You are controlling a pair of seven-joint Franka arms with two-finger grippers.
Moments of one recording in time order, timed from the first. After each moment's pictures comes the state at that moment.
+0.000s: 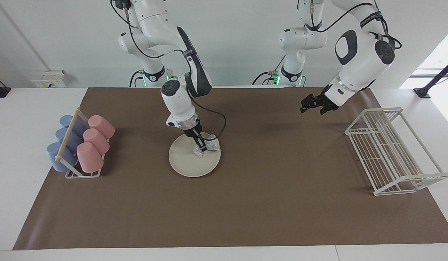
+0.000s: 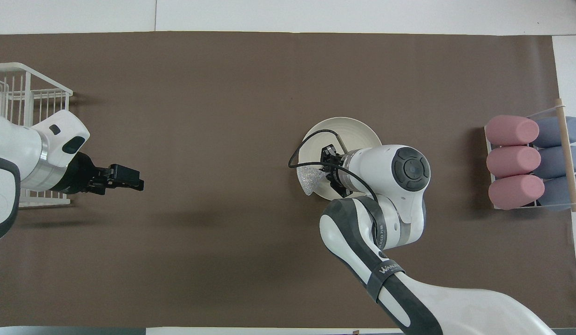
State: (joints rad) left arm -0.04 -0.10 -0.07 -2.04 -0.26 1.79 -0.02; right arm 0.57 0.22 -0.10 -2.12 0.43 2.52 1.30
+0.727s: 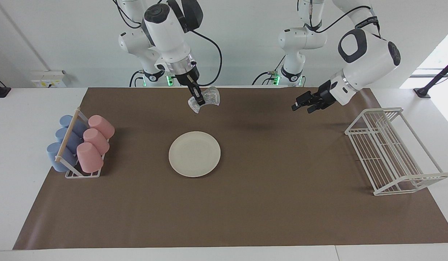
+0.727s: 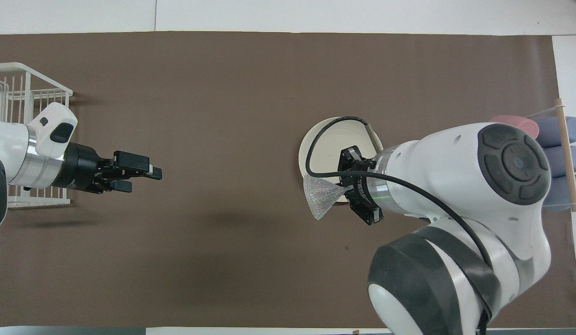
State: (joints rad) left arm -0.02 -0.10 -0.07 -2.04 -0.63 1.78 -0.06; right arm 0.57 -0.09 -0.10 -1.89 0.23 1.92 1.68
